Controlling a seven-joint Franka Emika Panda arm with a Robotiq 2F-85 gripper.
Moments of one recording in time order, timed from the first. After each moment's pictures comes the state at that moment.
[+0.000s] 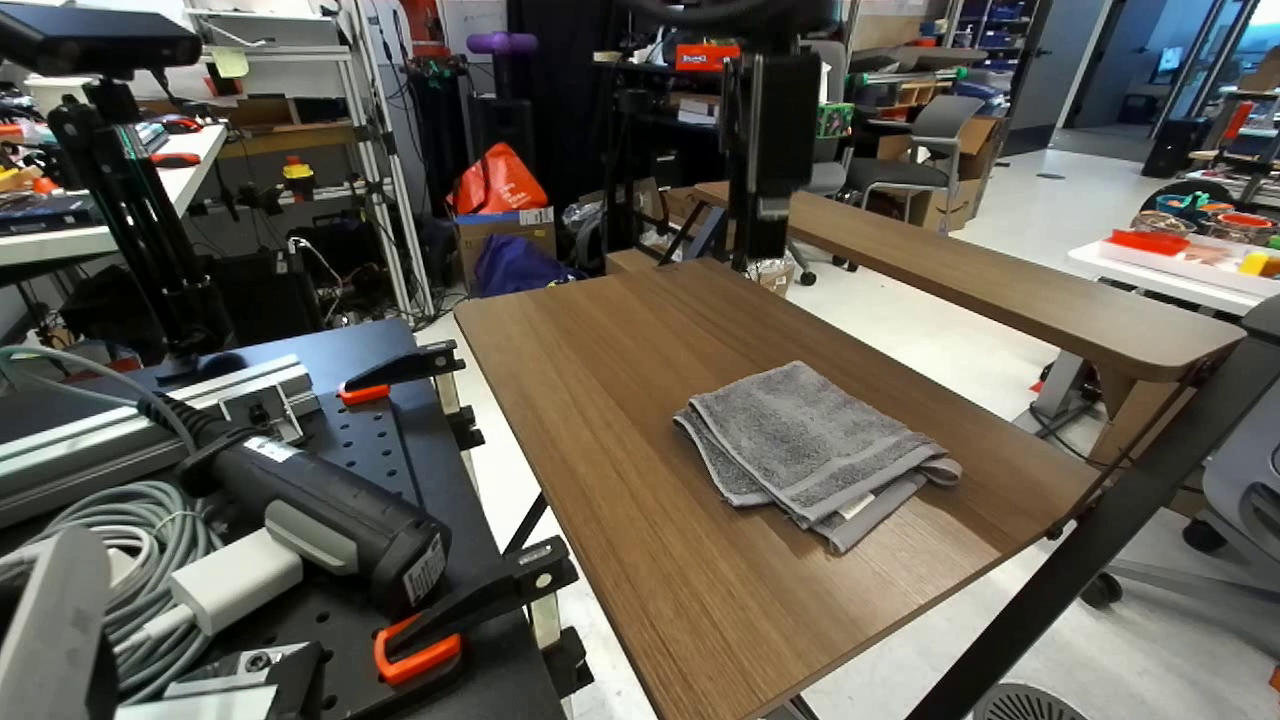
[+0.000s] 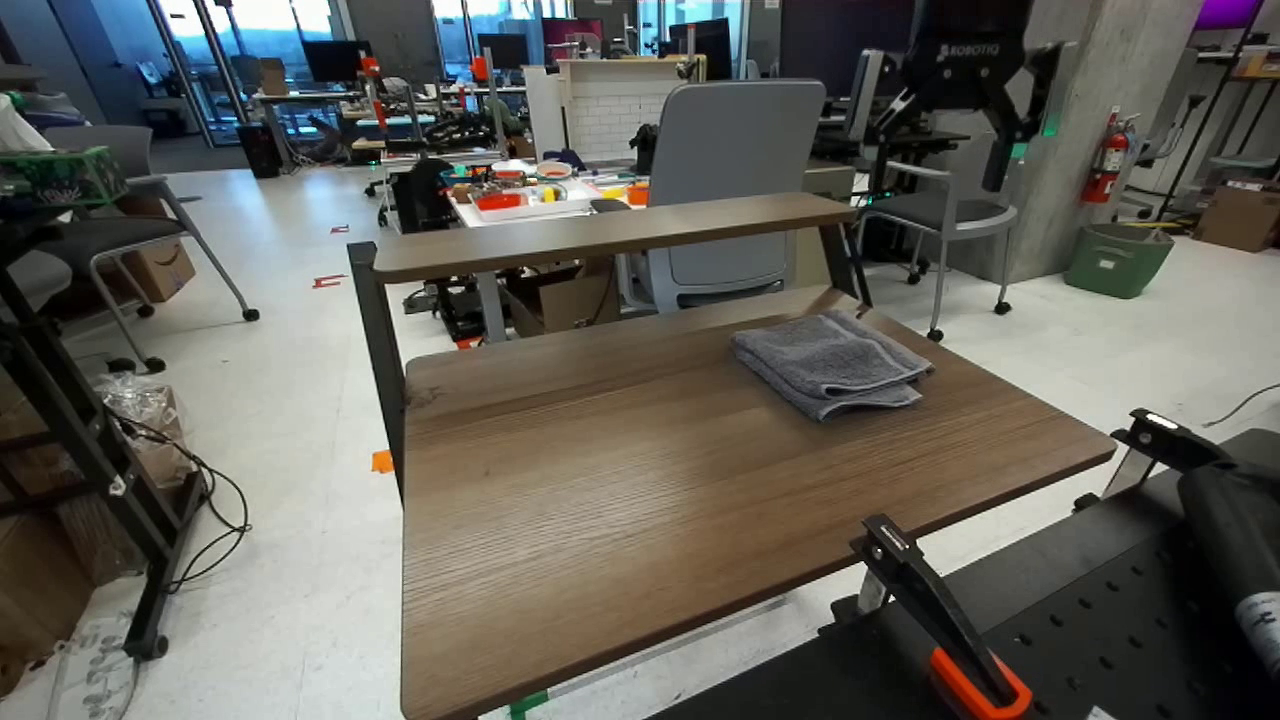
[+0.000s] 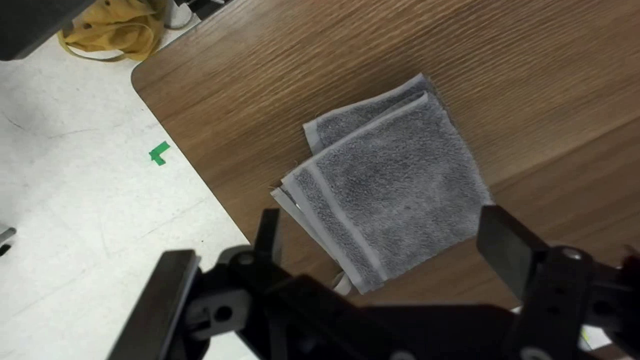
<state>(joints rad) -0.09 0.17 0.03 -2.27 -0.11 2.47 0.52</state>
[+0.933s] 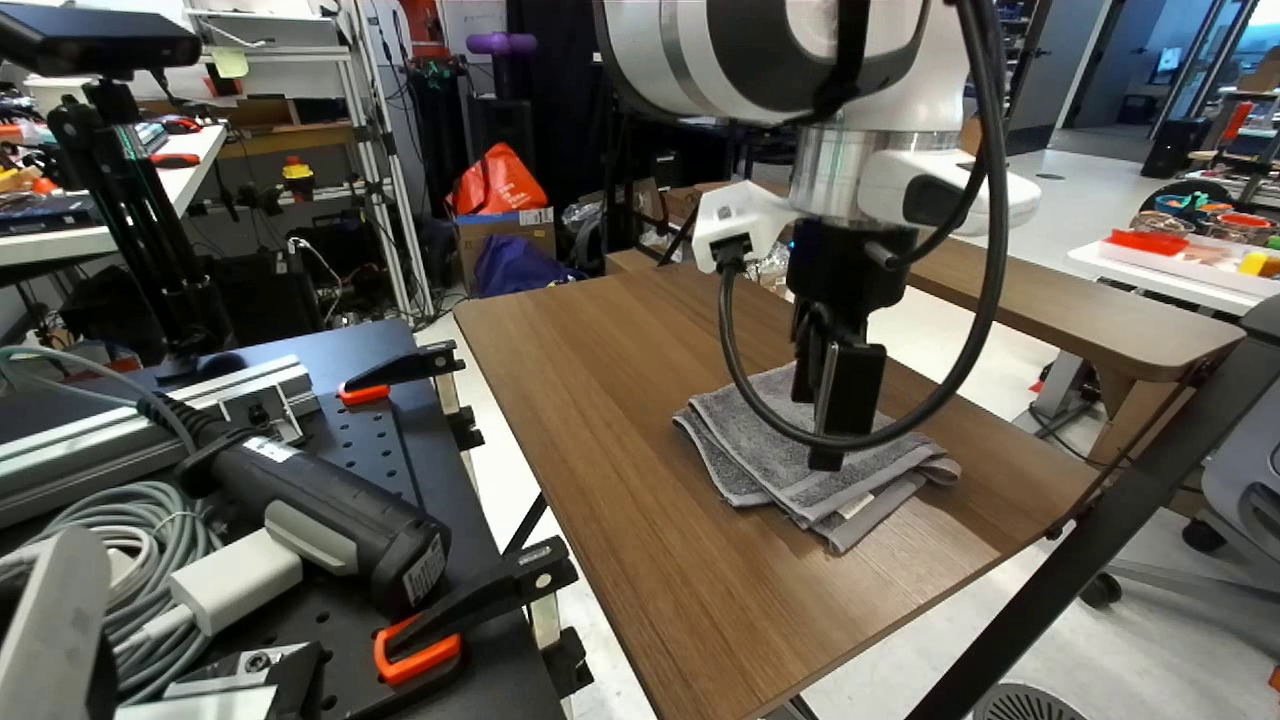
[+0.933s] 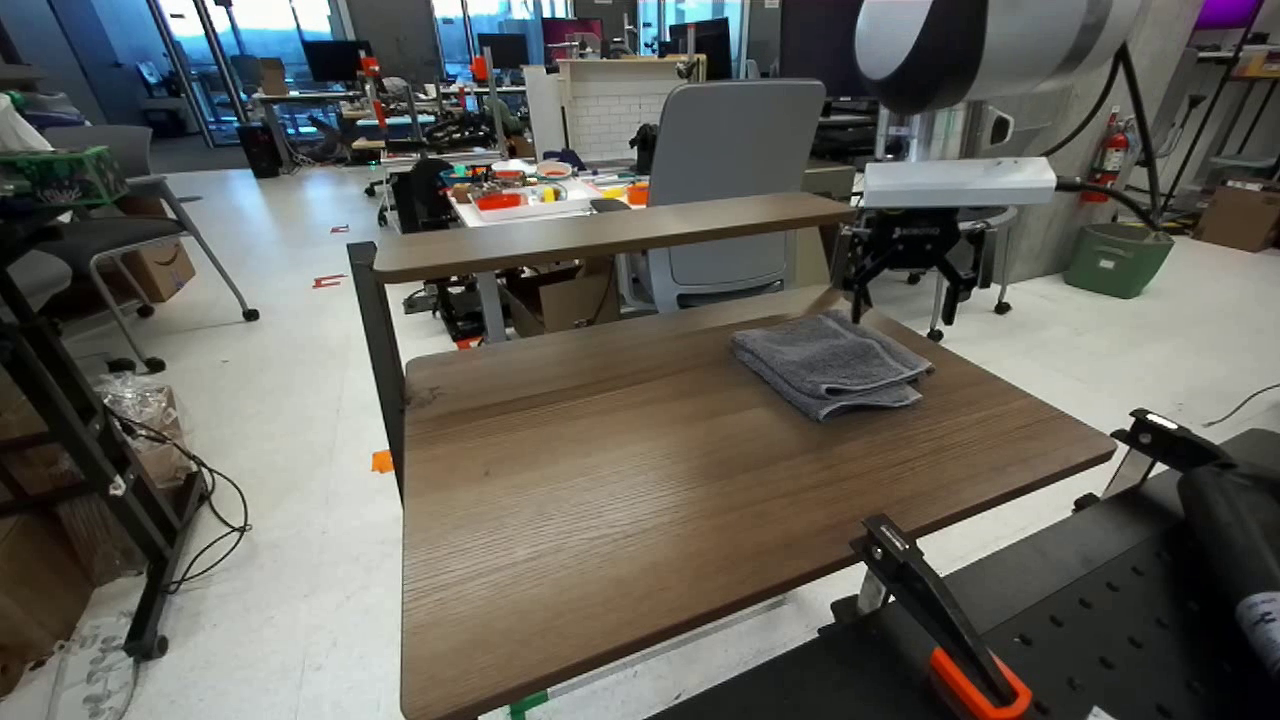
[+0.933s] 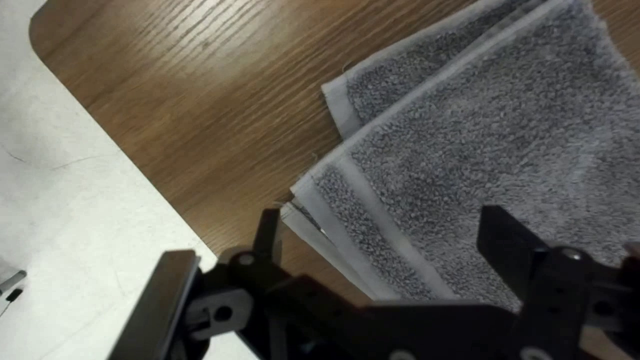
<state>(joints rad) -0.03 0.63 -0.11 -2.00 -0.04 2.59 0.52</state>
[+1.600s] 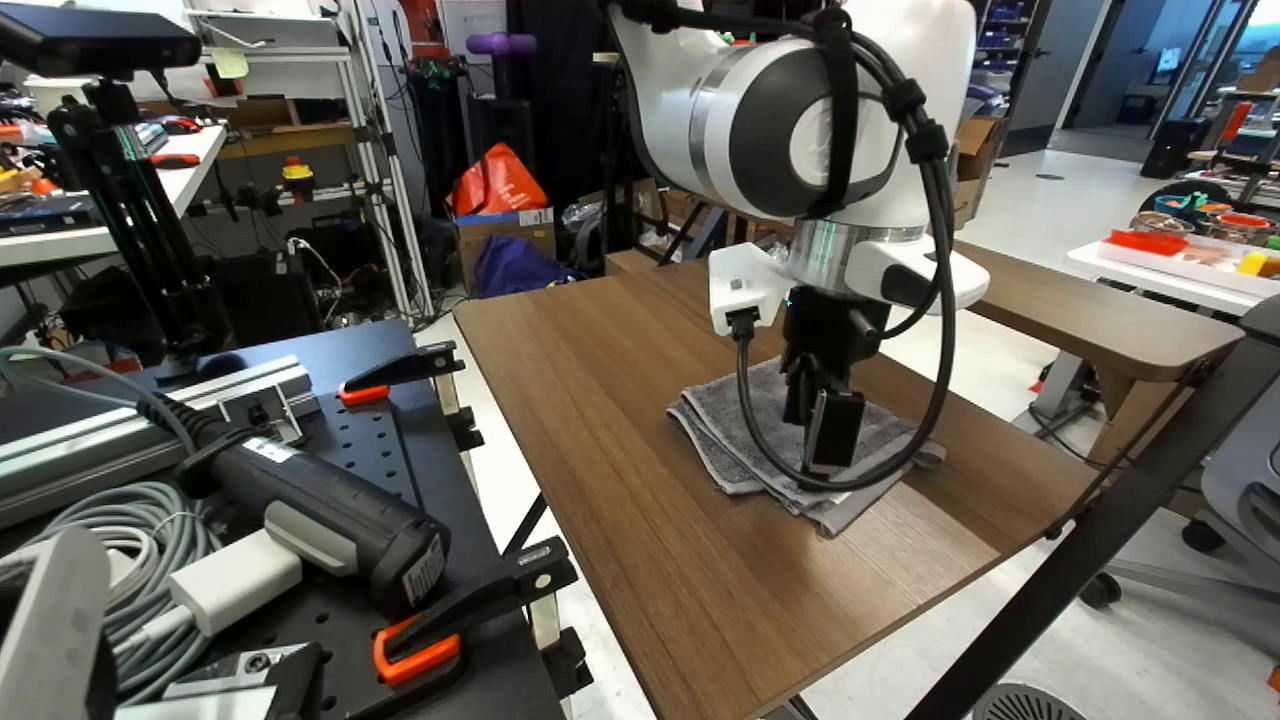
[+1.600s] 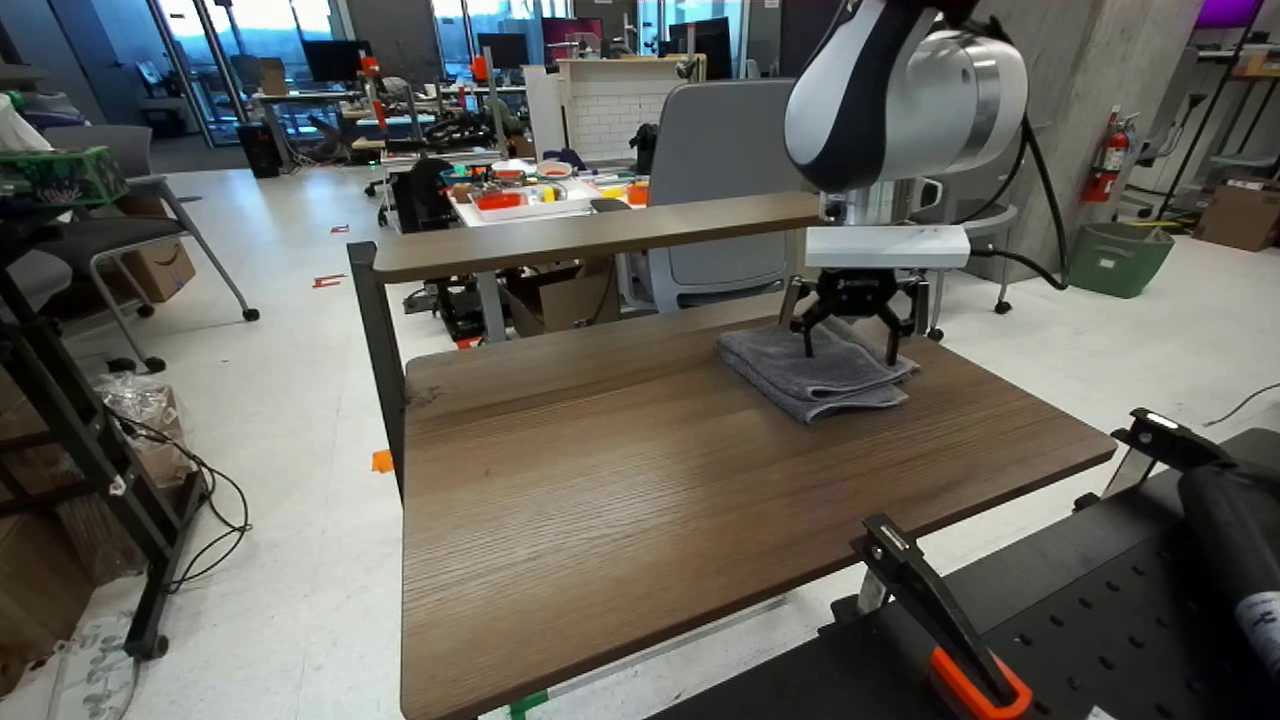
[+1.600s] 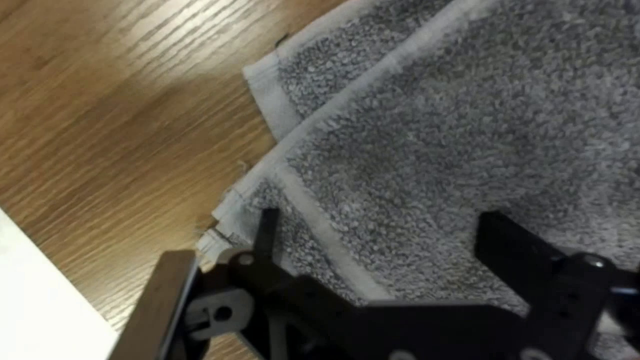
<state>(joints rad) 0.02 0.83 -0.11 -1.81 0.03 2.58 0.49</state>
